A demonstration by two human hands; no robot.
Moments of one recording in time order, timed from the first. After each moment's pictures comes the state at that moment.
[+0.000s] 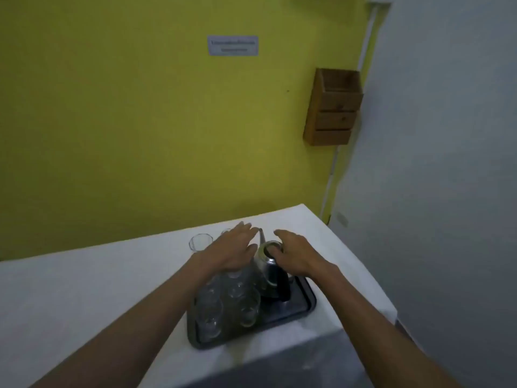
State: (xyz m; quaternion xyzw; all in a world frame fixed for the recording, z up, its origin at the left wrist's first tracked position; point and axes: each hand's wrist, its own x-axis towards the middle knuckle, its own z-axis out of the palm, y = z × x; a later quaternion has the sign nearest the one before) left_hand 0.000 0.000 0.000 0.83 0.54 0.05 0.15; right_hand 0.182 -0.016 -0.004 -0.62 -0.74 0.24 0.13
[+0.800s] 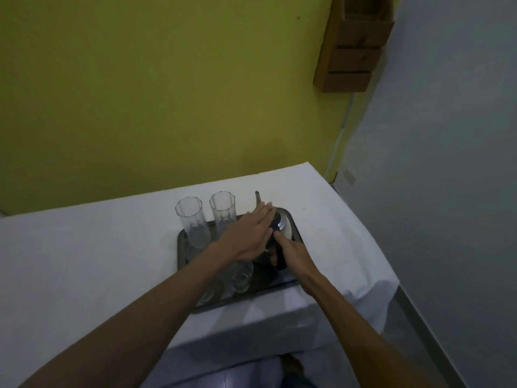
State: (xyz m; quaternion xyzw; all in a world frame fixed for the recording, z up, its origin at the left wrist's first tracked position) left_hand 0.044 0.020 -0.079 0.86 0.49 0.04 0.14; right_hand 0.195 -0.019 -0.113 -0.65 -0.42 0.57 0.30
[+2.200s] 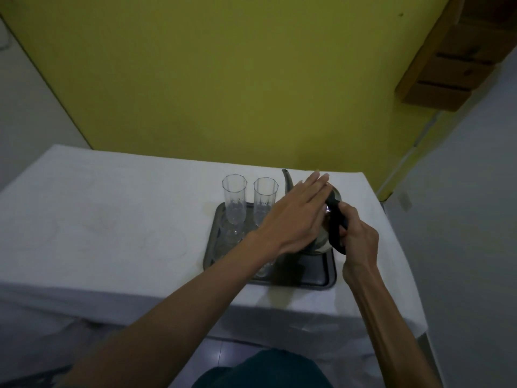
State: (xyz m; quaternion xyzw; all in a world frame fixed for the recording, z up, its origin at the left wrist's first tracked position) left_hand 0.075 -0.013 -0.021 0.80 0.53 0.28 0.05; right_hand 0.215 -0.008 -0.031 -0.59 -0.35 0.50 0.52
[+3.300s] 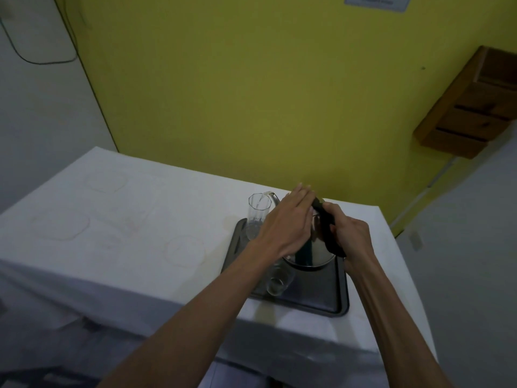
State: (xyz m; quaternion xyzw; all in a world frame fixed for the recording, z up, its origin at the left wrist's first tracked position) left_hand 0.025 -0.034 0.006 0.69 0.65 0.31 0.09; right_hand 0.160 0.019 -0.002 -0.62 -0.47 0.50 0.38
